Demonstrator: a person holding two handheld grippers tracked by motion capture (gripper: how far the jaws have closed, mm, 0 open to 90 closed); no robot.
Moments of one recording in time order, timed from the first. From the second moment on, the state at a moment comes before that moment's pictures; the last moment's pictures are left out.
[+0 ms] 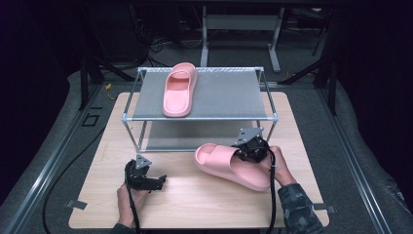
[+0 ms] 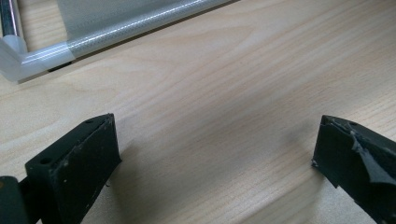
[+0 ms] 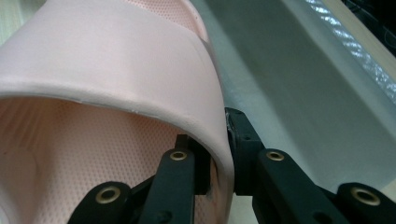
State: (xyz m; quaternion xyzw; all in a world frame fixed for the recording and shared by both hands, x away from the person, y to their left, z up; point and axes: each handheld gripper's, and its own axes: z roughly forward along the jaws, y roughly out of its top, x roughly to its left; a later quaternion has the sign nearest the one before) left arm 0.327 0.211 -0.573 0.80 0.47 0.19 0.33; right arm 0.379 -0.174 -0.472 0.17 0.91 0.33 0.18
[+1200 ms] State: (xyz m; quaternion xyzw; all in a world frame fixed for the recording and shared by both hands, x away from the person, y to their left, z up) left arm 0.327 0.211 -0.573 0.80 0.47 0.19 0.33; right arm 0.386 -0.162 -0.406 0.11 0.92 0.33 0.19
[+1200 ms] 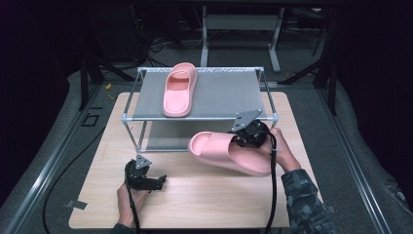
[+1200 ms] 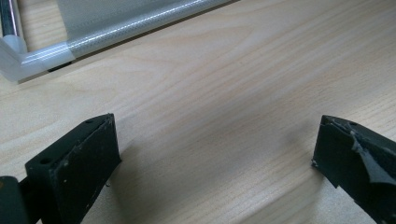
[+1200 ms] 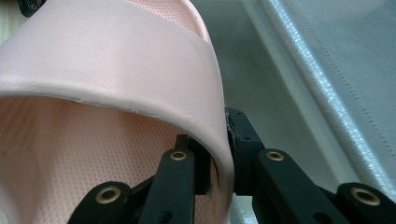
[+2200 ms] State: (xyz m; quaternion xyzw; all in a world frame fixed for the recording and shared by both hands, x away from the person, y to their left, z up) left arm 0.327 0.211 -0.573 0.80 0.47 0.19 0.33; right arm 0.397 -0.160 -0.346 0.16 0.90 0.34 0.24
